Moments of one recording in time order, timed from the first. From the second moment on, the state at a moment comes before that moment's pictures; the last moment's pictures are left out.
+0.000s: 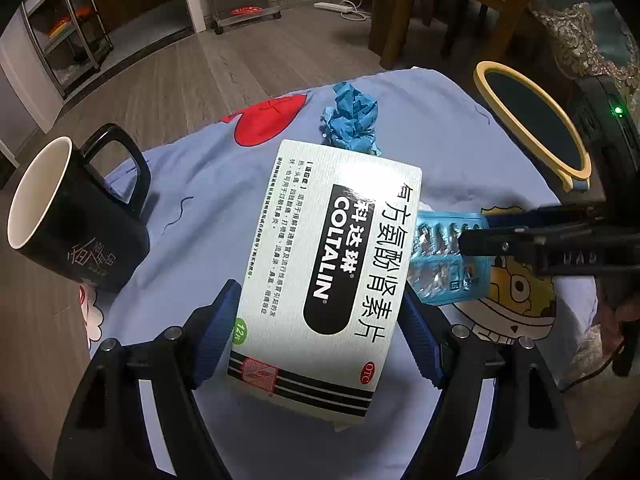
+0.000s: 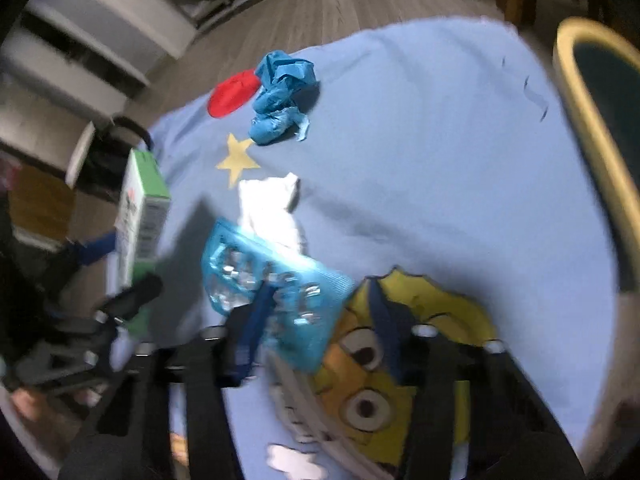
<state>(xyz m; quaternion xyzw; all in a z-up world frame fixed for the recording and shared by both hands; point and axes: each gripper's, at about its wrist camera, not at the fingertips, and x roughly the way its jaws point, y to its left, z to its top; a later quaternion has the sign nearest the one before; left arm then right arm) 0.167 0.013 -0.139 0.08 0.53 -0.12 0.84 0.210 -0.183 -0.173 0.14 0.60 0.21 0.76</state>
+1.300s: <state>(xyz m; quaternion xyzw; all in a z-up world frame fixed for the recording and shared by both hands) 0.166 -0.024 -0.155 0.14 0.56 -0.12 0.81 0.199 -0.354 -0.036 0.22 0.48 0.11 0.84</state>
